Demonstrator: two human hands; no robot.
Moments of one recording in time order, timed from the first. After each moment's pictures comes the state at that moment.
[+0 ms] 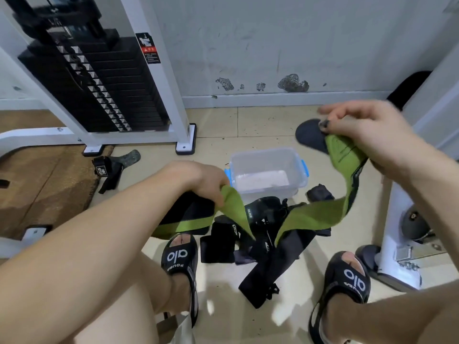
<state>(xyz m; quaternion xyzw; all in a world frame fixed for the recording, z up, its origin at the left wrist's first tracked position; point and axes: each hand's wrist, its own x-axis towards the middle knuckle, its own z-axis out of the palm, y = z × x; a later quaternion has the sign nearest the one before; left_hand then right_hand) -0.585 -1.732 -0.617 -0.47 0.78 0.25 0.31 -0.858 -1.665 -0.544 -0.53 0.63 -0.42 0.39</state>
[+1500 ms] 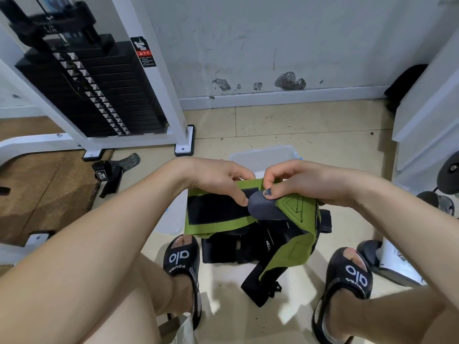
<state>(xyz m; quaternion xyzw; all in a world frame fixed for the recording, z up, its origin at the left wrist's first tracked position) -0.602 -1.720 -0.593 -0.40 0.77 0.47 0.17 -0.812 -1.648 -0.575 -0.57 0.54 -0.10 0.60</state>
